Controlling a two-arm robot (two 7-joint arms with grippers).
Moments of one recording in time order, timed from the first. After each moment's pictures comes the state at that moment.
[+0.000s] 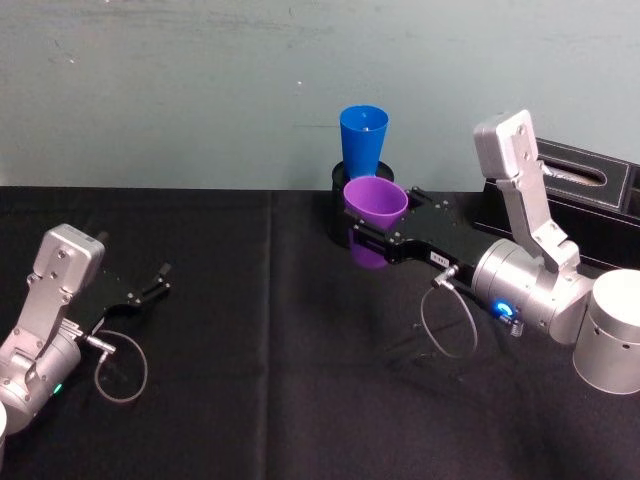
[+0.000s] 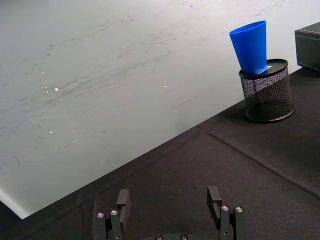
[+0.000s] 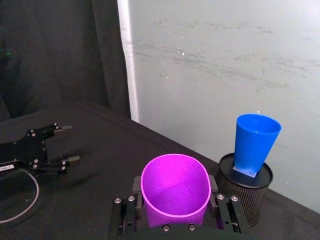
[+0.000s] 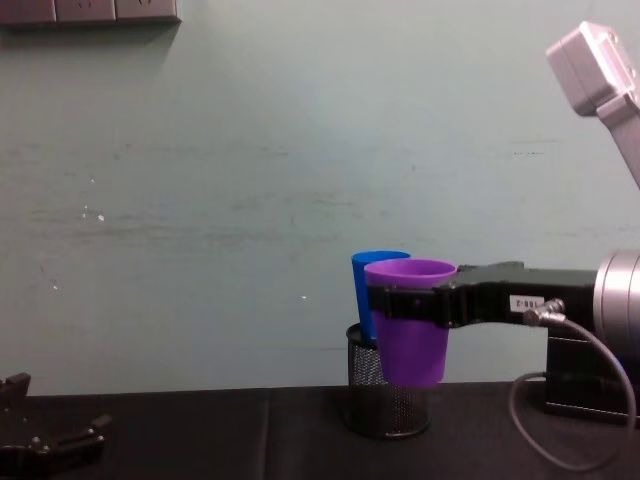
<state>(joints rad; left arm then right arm) -0.20 0.60 0.45 -1.41 -0.25 -0.12 0.03 0.40 0.38 -0.44 -1.52 0.39 0.22 0.37</state>
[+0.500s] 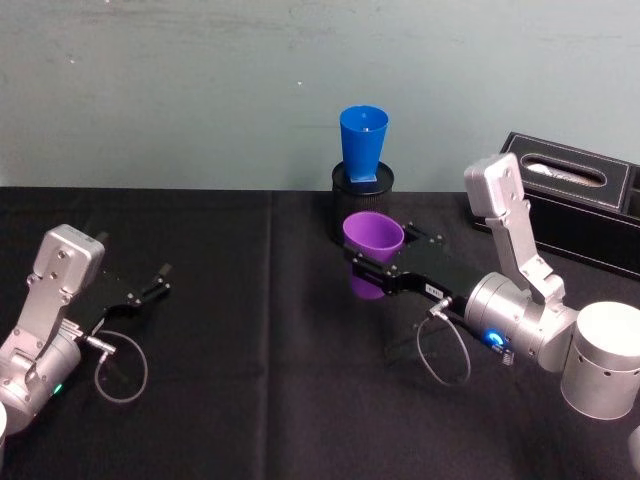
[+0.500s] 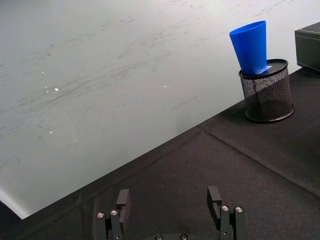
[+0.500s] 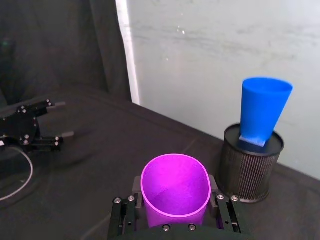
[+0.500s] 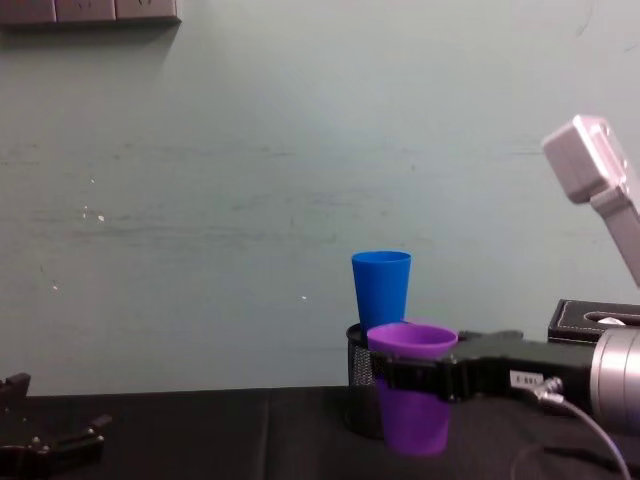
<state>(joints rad) -0.20 0.60 0.45 -1.41 -0.25 -0.12 0.03 0.38 0.35 -0.45 -1.40 0.37 0.14 0.40</state>
